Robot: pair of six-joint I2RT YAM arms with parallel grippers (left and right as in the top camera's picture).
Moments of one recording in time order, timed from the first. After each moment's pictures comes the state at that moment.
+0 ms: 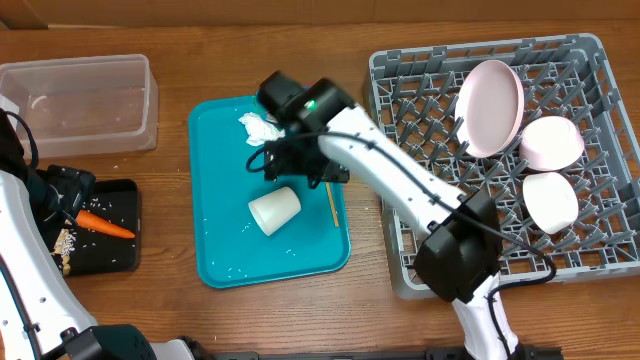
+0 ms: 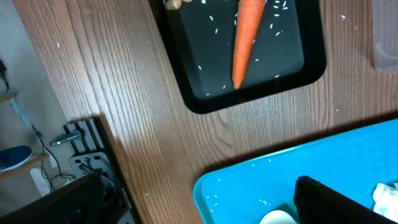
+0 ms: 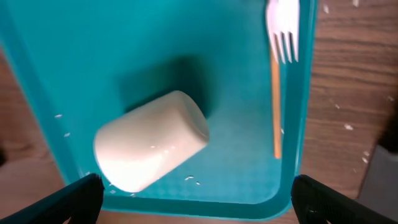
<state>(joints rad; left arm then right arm) 0.56 1.54 1.66 -1.62 -0.12 -0.81 0.72 2.20 2.14 -1.38 -0.15 0.69</state>
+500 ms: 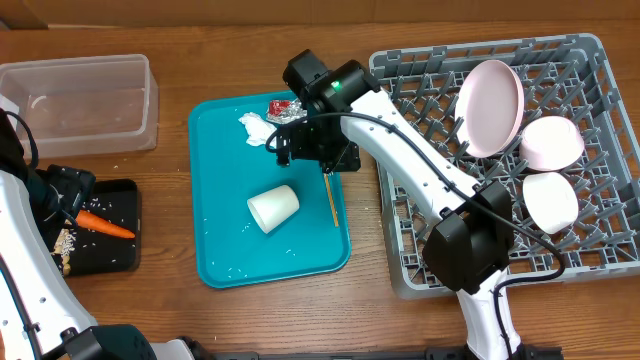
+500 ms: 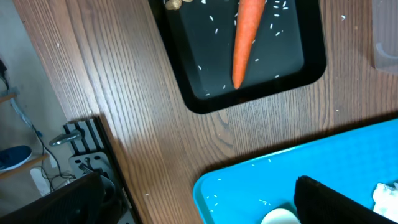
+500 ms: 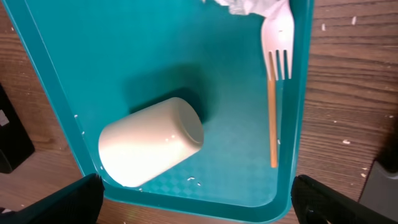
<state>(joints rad) 0.56 1.54 1.66 -1.62 -0.12 -0.81 0.64 2.20 2.14 -1.37 -0.24 0.62</state>
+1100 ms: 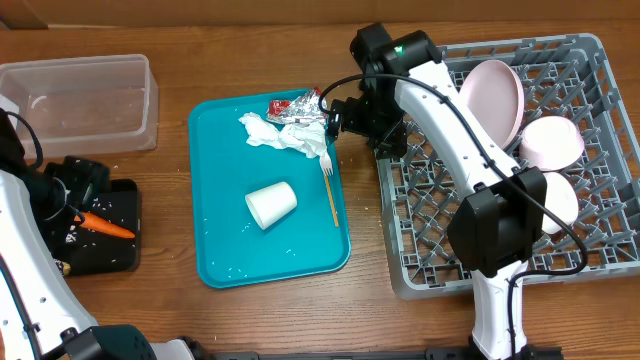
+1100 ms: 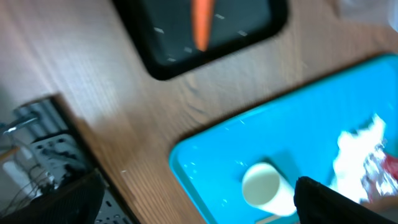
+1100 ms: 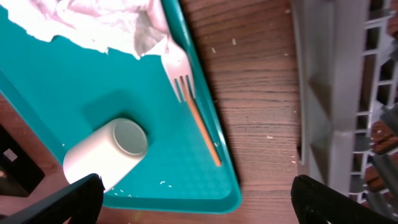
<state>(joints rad) 0.55 1.54 1.65 -1.61 0.10 -0.72 0.42 2.20 2.14 -1.46 -0.29 0.59</state>
